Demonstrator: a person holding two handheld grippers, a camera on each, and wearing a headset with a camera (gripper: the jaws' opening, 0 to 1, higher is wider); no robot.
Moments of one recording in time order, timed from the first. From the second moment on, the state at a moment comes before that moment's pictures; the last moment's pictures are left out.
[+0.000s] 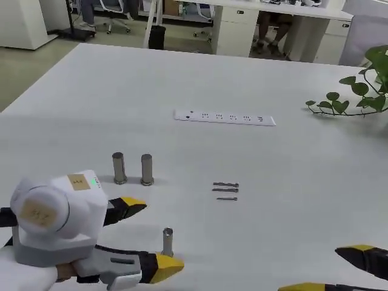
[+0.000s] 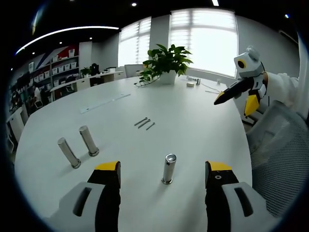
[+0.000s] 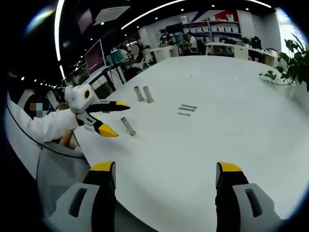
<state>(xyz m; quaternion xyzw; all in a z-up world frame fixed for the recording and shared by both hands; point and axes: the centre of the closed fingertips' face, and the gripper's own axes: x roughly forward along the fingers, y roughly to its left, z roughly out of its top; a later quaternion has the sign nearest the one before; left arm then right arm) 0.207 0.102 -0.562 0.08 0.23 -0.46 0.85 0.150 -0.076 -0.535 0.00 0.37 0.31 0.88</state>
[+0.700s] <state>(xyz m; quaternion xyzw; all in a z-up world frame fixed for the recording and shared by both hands) 0.197 0.114 -0.559 0.06 0.25 -0.45 0.85 0.166 -0.083 -0.521 -0.03 0.36 0.31 0.88</state>
